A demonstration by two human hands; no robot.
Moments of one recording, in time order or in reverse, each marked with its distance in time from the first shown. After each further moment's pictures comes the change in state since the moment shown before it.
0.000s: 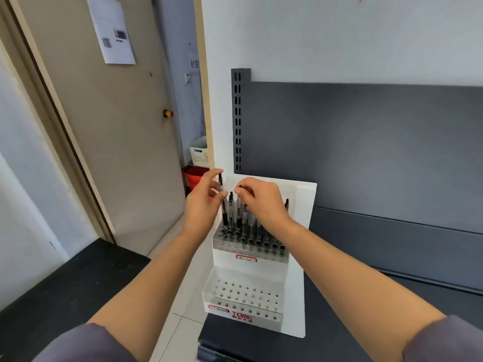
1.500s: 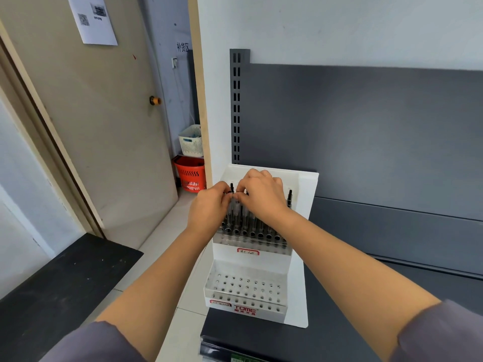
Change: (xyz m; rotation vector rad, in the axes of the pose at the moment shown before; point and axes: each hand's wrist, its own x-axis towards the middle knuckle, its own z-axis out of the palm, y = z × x) left_hand 0.001 -0.018 0.015 0.399 -0.195 -0.022; right_hand 0.011 0.008 0.020 -0.477 -0.100 -0.003
